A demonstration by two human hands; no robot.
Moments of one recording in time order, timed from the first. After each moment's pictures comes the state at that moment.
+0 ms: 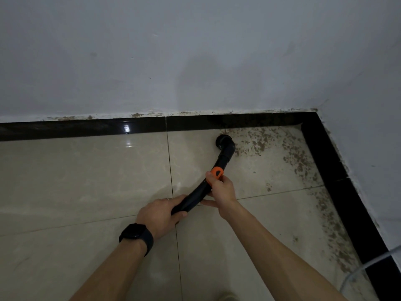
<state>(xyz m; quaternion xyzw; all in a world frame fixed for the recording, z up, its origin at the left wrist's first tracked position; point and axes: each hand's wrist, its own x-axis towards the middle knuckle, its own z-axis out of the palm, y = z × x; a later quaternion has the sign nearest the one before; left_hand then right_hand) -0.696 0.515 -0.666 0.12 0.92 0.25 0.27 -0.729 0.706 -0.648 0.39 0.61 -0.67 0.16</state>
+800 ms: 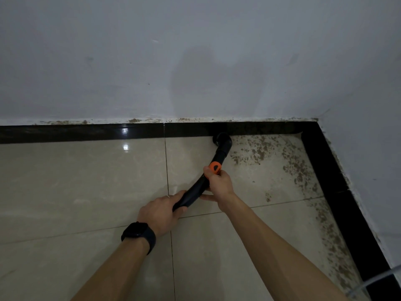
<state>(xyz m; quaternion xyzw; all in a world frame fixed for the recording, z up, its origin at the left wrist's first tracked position) -0.726 0.529 -0.675 0.10 0.93 0.26 0.25 -0.776 0.713 -0.652 0.38 0.64 -0.64 0.17</state>
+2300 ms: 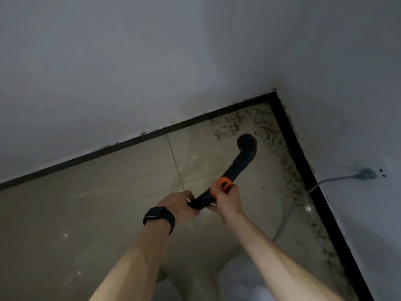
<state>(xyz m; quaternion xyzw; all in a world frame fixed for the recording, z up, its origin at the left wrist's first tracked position) -0.685 0.590 -0.342 0.04 0.84 0.12 0.53 -0.629 0.737 -0.372 0.50 0.51 -0.68 0.16</state>
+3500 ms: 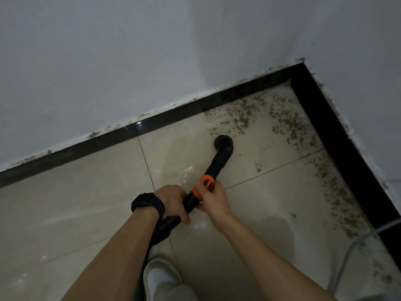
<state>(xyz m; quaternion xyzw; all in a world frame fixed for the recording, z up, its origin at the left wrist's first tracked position) -0.789 0.625 -0.618 0.14 0.81 0.04 0.57 -0.709 0.744 -0.656 0.42 0.53 -0.72 0.16</state>
